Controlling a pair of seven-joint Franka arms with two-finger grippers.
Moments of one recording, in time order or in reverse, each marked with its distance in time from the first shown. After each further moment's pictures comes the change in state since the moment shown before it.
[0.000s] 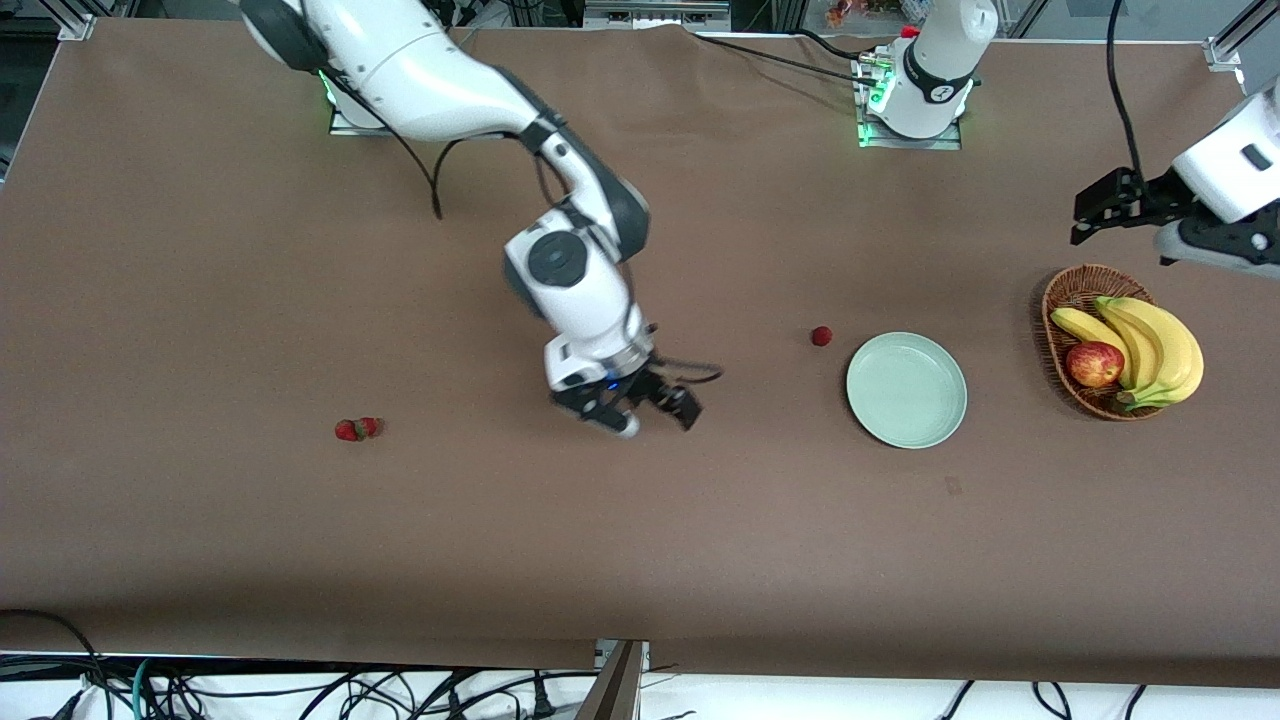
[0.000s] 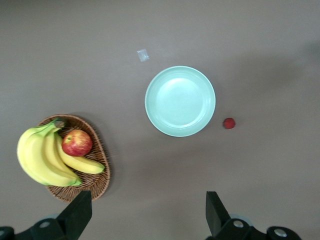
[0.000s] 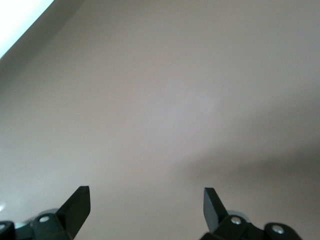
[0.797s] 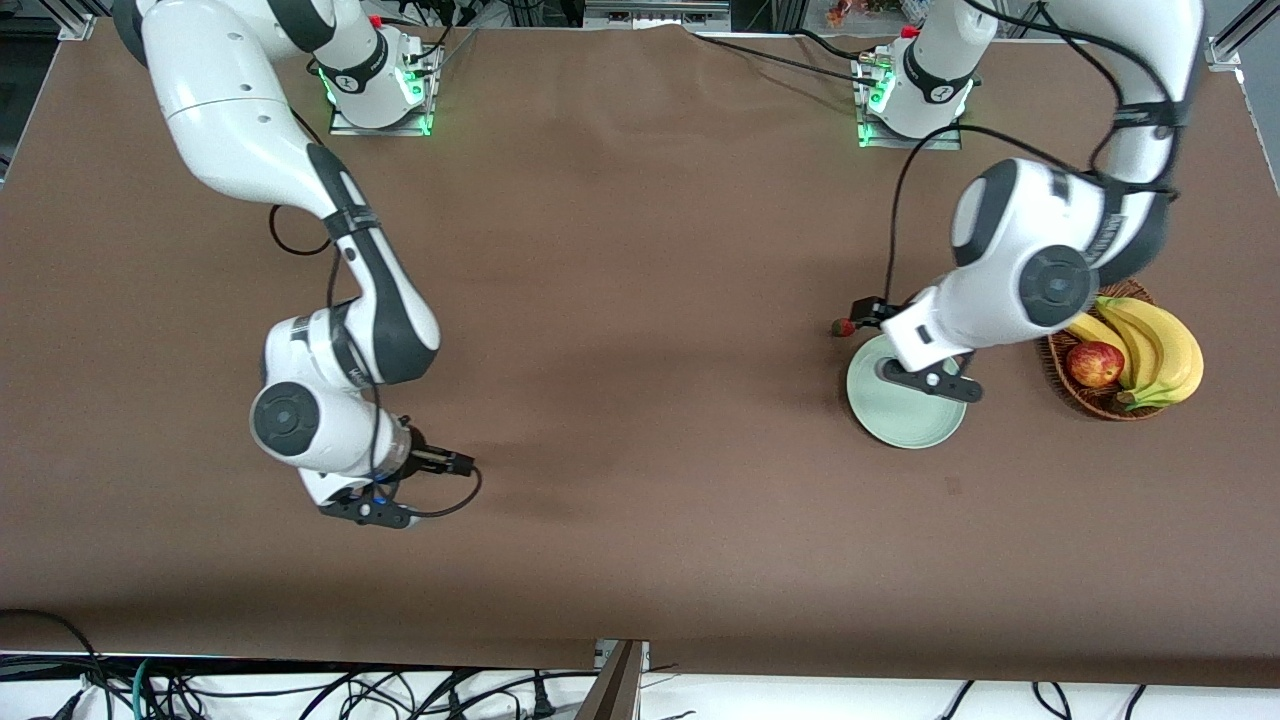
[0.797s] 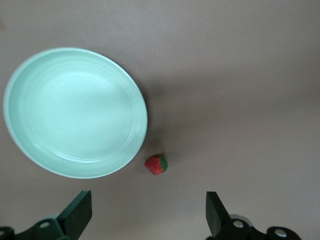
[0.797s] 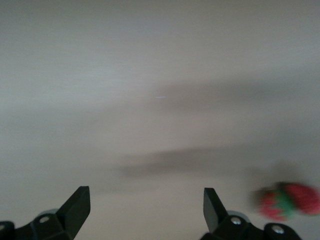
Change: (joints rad) left arm -0.208 0.299 -0.042 -0.248 -0.106 0.414 -0.247; right arm -0.377 -0.016 -0.037 -0.006 -0.003 -0.420 -0.749
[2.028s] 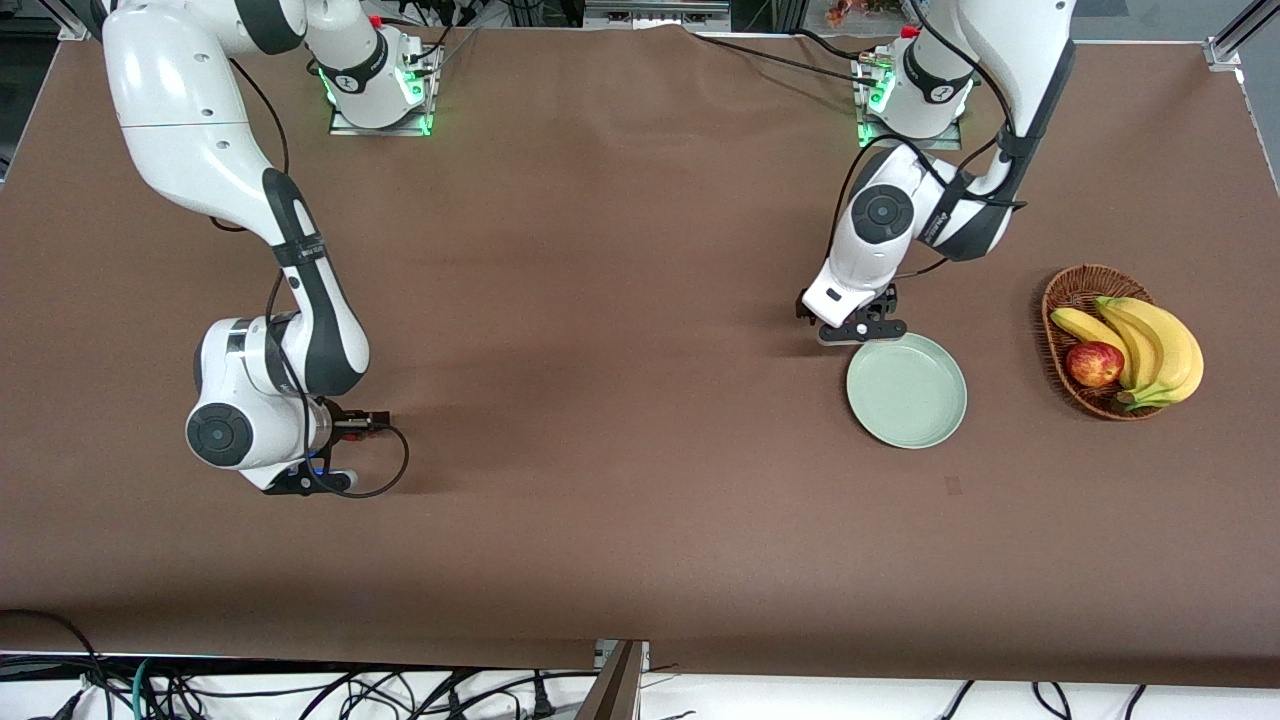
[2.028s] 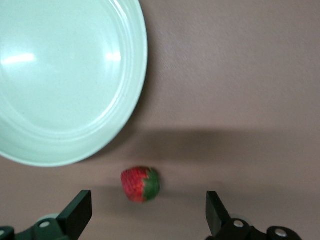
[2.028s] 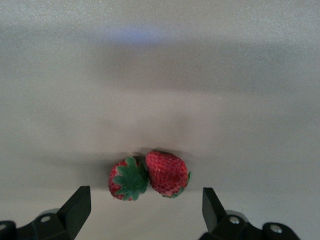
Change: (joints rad) left arm -0.073 0.006 -0.046 -0.433 0.305 0.575 -0.593; right arm -0.024 -0.053 -0.142 -0.235 0.001 -0.031 -0.292
